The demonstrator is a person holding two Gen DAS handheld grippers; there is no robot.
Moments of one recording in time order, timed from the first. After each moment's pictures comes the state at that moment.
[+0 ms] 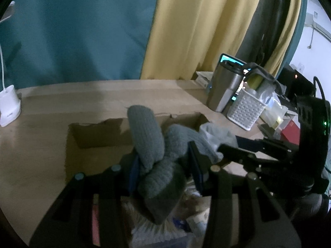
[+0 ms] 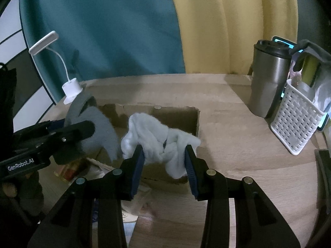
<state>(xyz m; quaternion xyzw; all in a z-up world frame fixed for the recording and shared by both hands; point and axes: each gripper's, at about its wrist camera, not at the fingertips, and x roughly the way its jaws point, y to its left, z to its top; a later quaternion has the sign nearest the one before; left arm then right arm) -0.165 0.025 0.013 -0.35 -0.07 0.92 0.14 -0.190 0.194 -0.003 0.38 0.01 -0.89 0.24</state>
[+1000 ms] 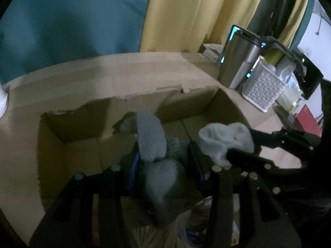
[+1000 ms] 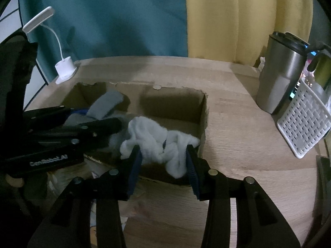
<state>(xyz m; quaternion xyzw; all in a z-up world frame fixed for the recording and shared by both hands) -0.212 0.041 -0.036 -0.43 -0.04 0.89 0.14 -0.207 0.170 -0.027 0.42 0.06 -0.88 0.24</state>
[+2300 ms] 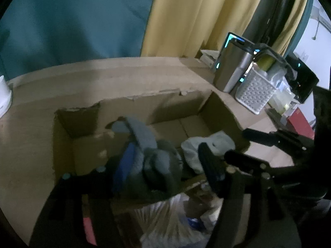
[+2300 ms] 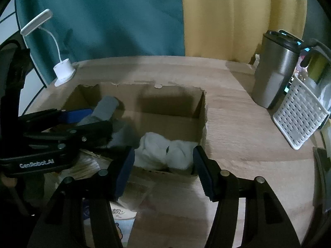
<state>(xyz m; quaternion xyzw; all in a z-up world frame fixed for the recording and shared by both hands) -0.188 0.023 -0.018 -0.42 -0.07 0.89 0.15 -0.195 0.178 -0.023 0.42 0.05 -0.88 0.22</state>
